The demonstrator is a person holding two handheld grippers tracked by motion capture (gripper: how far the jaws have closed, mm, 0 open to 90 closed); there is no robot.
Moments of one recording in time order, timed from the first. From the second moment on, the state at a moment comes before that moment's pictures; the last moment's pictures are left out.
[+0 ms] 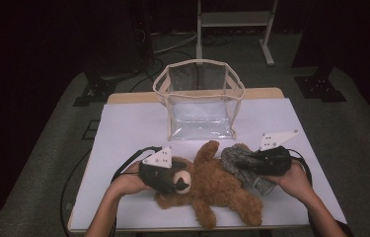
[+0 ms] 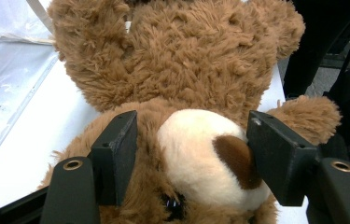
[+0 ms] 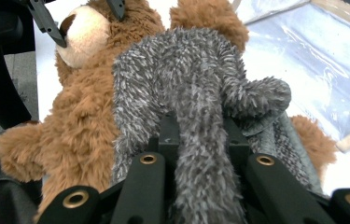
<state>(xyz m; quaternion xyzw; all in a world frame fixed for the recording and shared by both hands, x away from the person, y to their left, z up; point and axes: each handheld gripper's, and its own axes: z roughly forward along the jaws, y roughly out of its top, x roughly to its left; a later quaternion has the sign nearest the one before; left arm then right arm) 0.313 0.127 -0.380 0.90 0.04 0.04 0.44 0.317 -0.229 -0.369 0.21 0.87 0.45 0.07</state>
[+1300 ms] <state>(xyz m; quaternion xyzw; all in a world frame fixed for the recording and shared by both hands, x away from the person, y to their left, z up) 0.317 0.129 -0.379 0.89 0.06 0.06 0.44 0.289 -0.247 -0.393 0.22 0.84 0.49 0.01</state>
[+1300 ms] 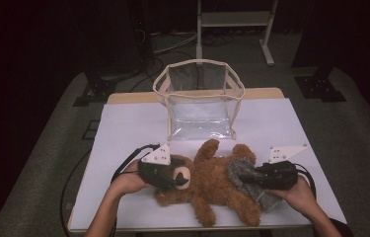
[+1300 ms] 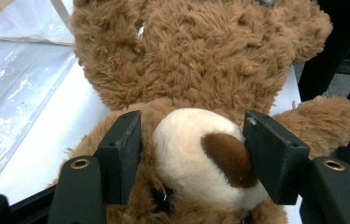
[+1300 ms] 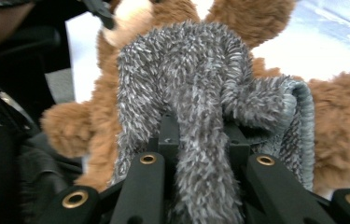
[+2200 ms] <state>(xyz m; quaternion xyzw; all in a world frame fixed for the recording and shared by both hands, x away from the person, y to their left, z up) 0.323 0.126 -0.376 0.89 0.08 0.10 0.44 0.278 -0.206 -0.368 0.16 0.88 0.45 0.05</state>
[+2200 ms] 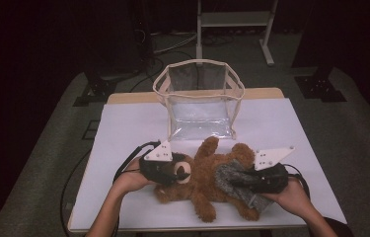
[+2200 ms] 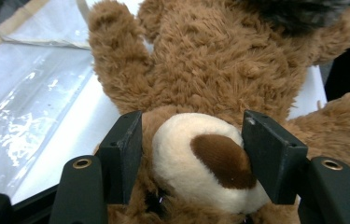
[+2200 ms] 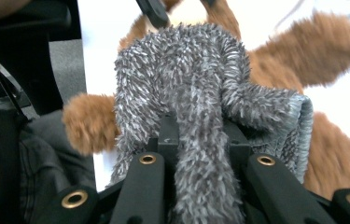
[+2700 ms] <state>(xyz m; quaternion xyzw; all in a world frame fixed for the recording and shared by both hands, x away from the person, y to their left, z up) 0.324 0.139 -0.375 0.89 0.08 0.10 0.43 0.297 -0.186 -0.352 0.15 0.89 0.43 0.07</state>
